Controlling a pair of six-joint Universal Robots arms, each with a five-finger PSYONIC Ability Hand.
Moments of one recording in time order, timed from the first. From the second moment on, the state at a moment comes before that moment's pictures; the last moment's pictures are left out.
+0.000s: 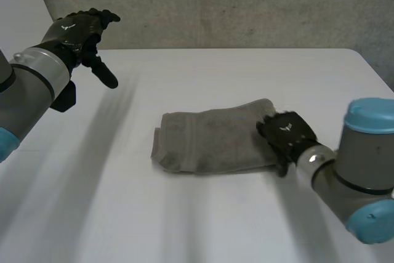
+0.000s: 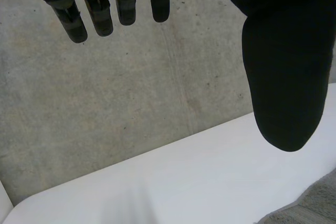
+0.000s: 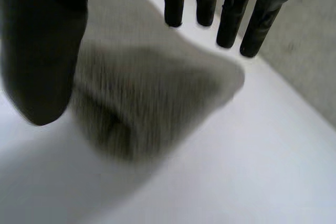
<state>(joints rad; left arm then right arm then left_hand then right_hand) 4.40 -1.84 -1.27 3.05 -1.50 3.13 1.95 -1.13 1.68 -0.15 1.43 2.65 0.17 0.17 0.17 0.17 0.03 0.34 0.35 0.35 0.35 0.16</state>
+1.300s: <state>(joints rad) 4.25 -2.01 -1.32 3.06 -1.51 3.10 2.15 -1.04 1.34 -0.08 1.44 3.06 0.17 0.17 0.17 0.17 0.03 0.24 0.25 0.24 0.26 0.07</state>
